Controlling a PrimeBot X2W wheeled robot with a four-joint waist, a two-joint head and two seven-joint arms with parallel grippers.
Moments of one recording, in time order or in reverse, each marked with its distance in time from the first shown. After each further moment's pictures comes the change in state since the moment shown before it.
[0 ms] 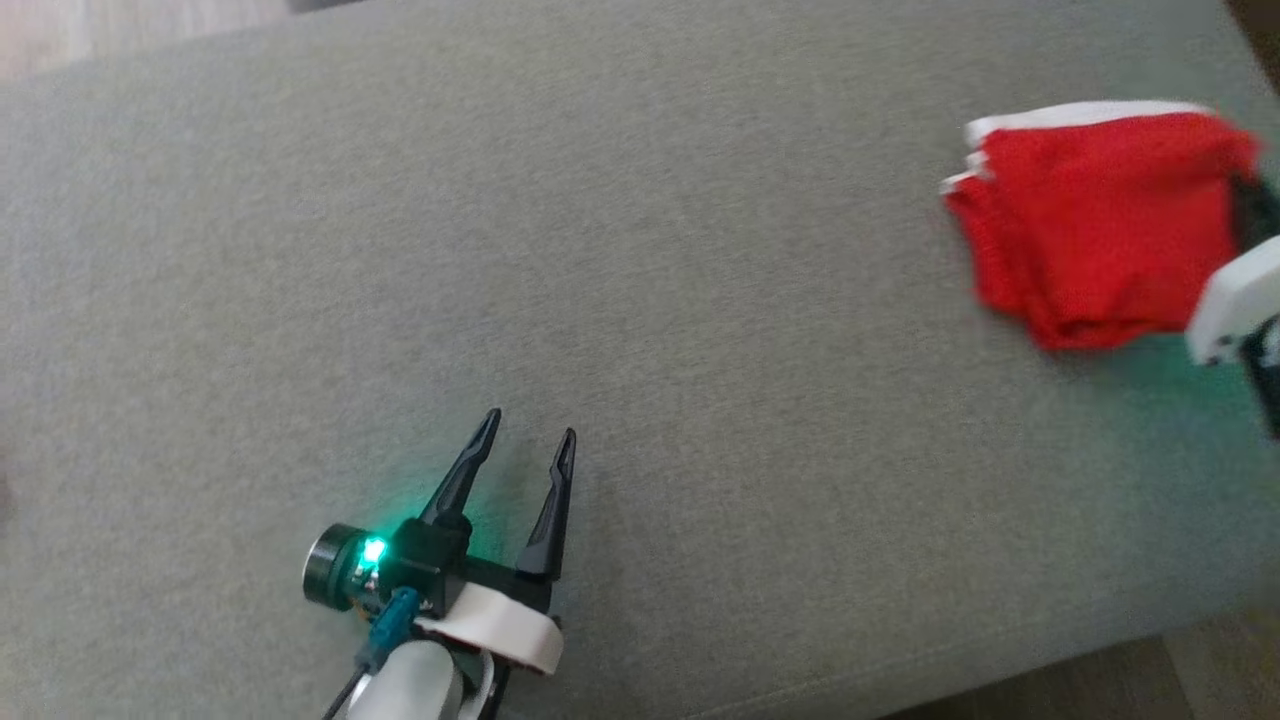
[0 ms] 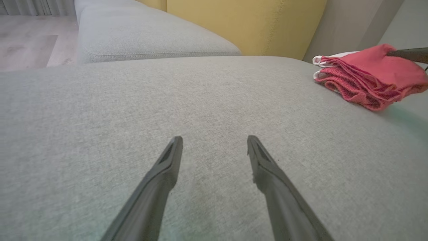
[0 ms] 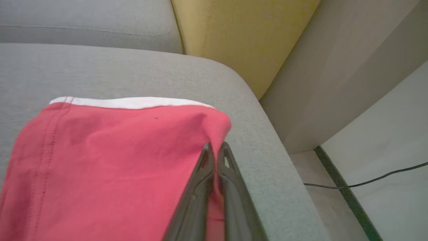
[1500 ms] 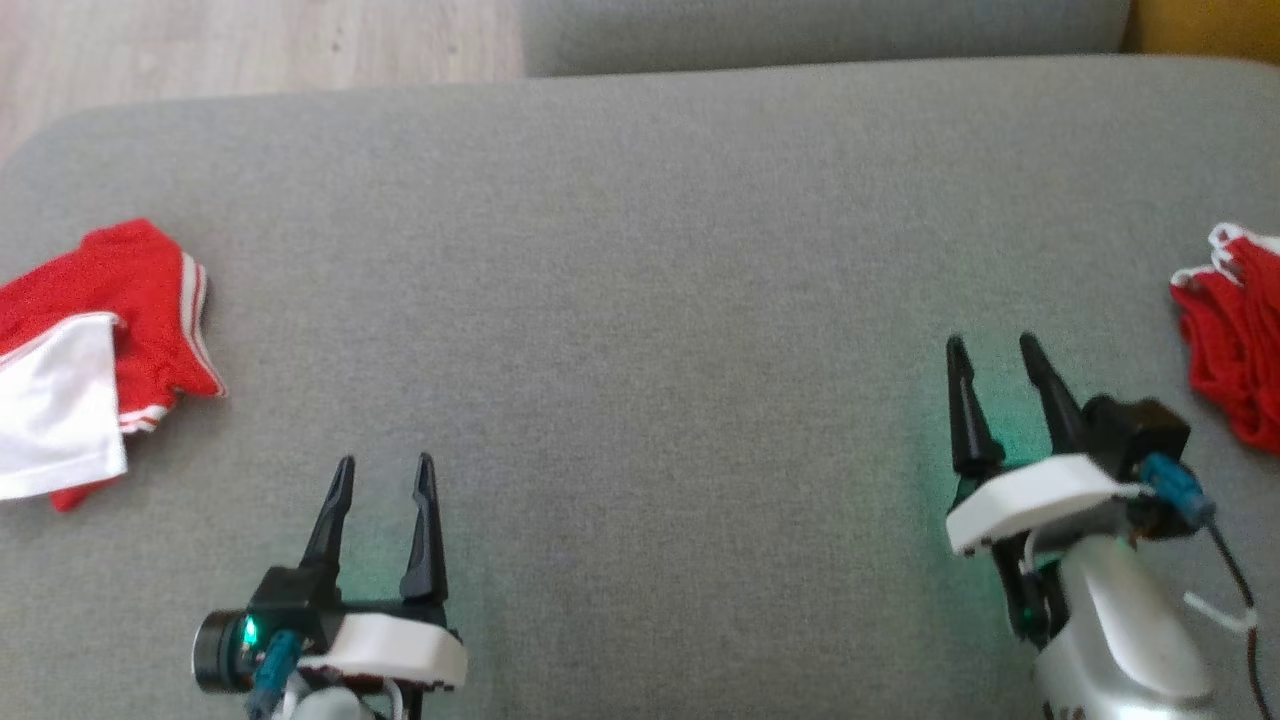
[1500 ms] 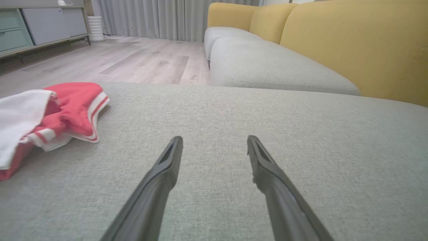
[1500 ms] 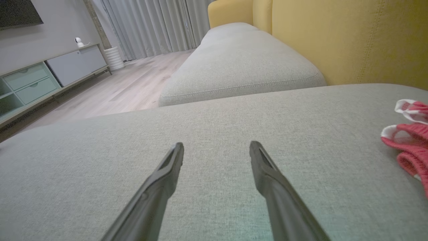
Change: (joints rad) left arm 0.101 -0.001 0.226 -0.020 -0.044 0.050 0.000; right arm 0.465 0.332 -0.050 -0.463 0.066 0.000 -0.129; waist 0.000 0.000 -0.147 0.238
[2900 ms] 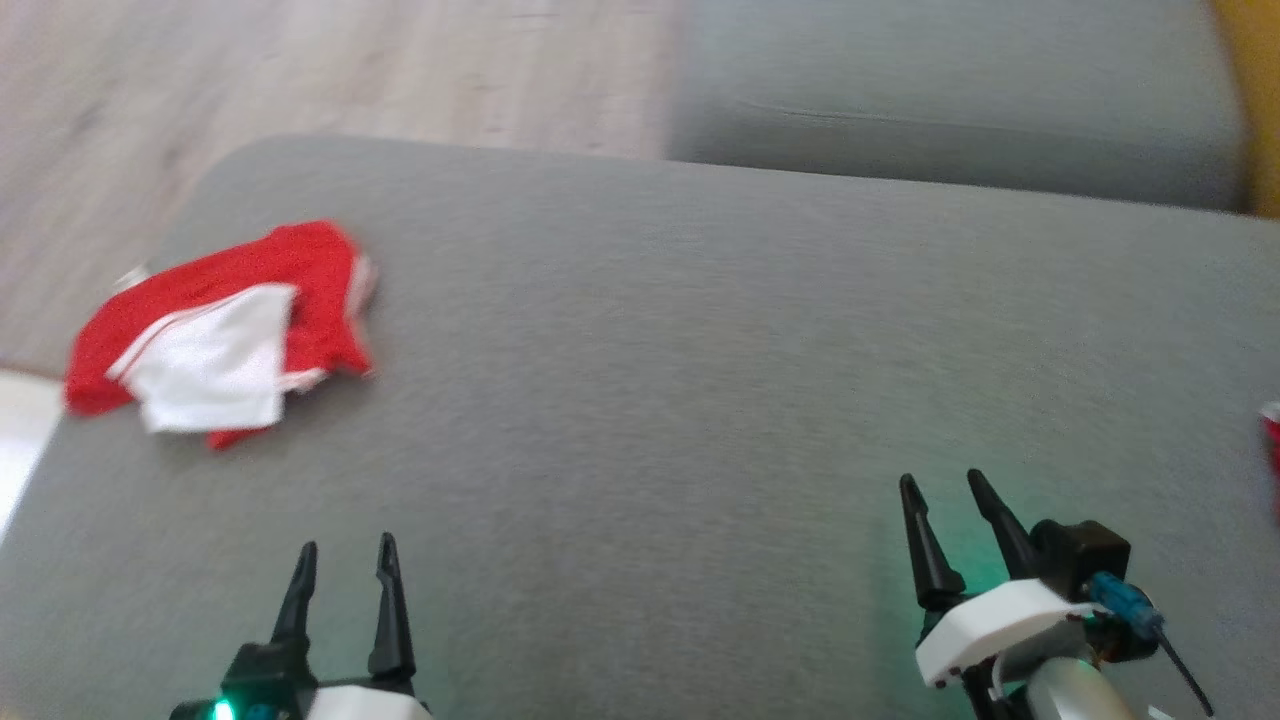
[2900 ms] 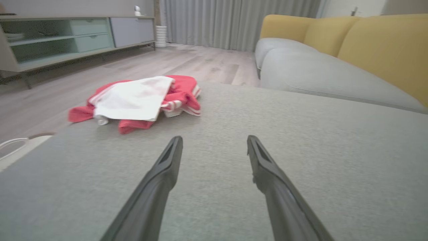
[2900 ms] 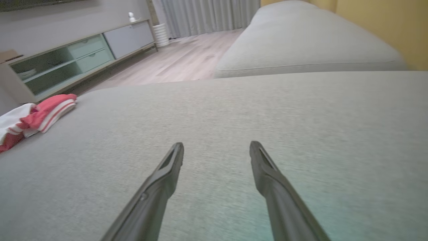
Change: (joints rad) left arm 0.124 0.000 0.065 -0.002 0.017 0.021 0.000; right arm 0.190 0.007 0.093 -0.010 0.027 0.000 0.000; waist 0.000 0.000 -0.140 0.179
